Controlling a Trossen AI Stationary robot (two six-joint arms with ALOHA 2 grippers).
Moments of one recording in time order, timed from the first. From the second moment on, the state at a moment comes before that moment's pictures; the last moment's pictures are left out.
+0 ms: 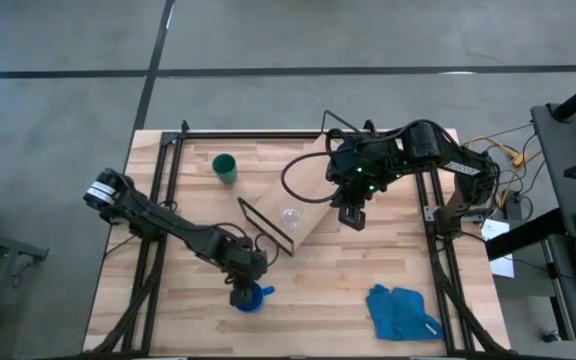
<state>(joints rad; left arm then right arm) -0.40 1.61 1.08 -0.59 0.11 -0.54 0.08 1.77 2.33 -1.57 -0.05 0.34</state>
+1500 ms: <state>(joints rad) -0.12 1.57 1.85 -1.16 -0.19 0.12 0.12 1.80 2.33 -1.53 0.05 0.35</state>
